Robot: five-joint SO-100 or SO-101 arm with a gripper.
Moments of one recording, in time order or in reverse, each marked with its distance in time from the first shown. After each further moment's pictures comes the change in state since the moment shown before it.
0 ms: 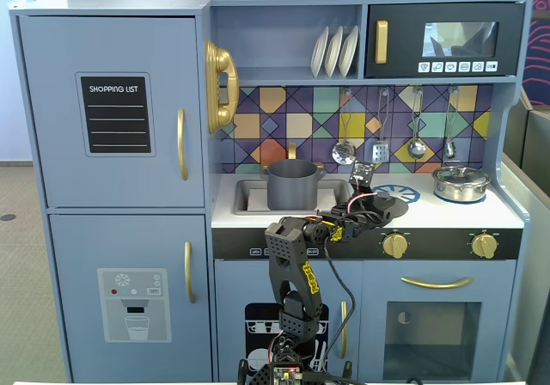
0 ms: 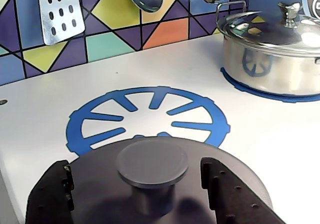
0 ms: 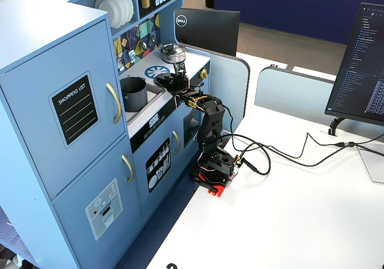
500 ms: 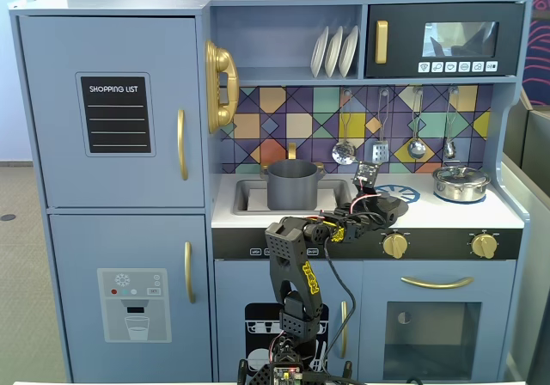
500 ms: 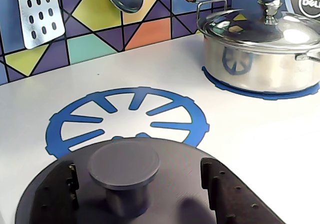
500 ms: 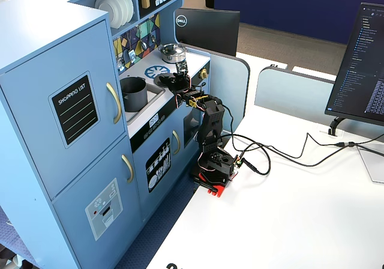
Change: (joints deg) arm 0.8 0.4 -0.1 0.0 0.5
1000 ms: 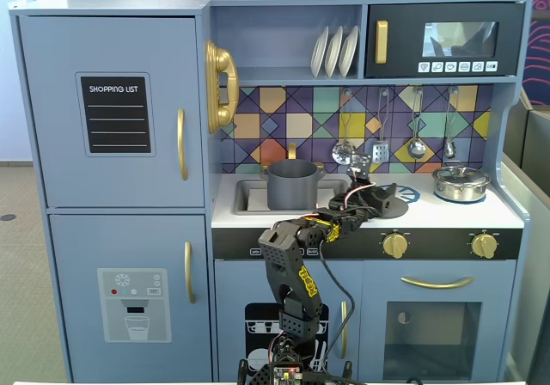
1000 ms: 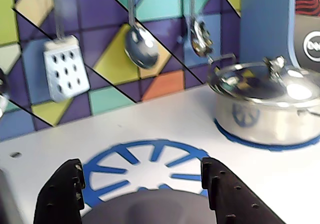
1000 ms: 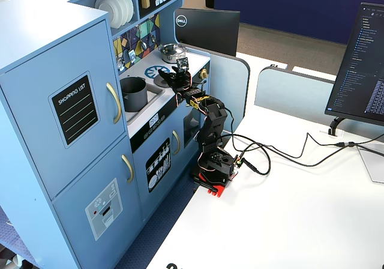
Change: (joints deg) arm -2.2 8.2 0.0 1.1 1.0
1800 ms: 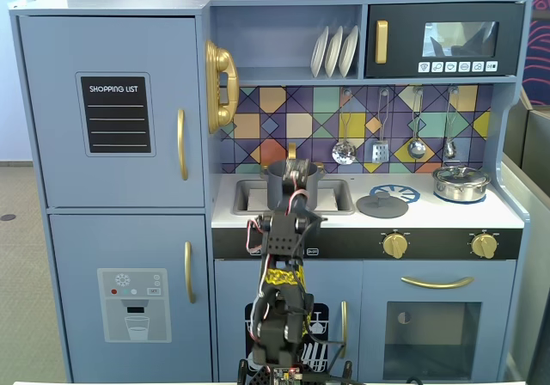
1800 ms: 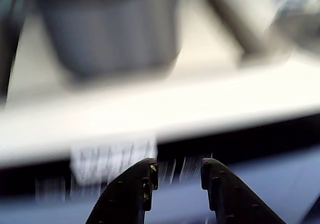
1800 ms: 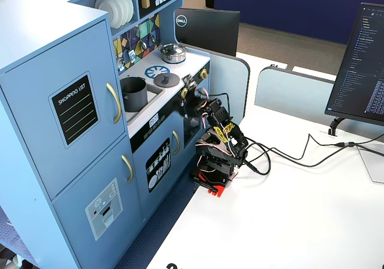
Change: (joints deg) arm -25.6 62.9 11.0 89.4 0.8
